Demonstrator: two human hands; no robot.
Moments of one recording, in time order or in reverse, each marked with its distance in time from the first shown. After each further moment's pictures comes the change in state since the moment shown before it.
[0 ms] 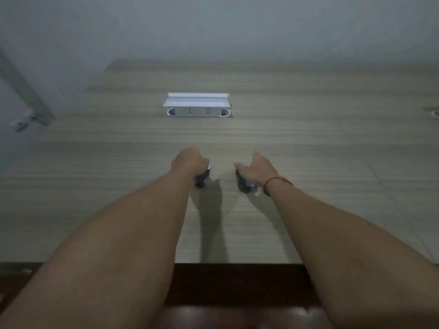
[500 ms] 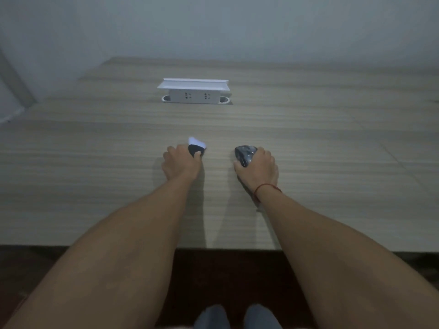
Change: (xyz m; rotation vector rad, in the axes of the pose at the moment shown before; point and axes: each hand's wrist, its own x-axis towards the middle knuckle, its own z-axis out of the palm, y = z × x) left_hand 0.013 -0.048 0.109 -0.059 0.421 -0.100; right_hand 0.008 0.057 0.096 -0.037 0.476 -0.066
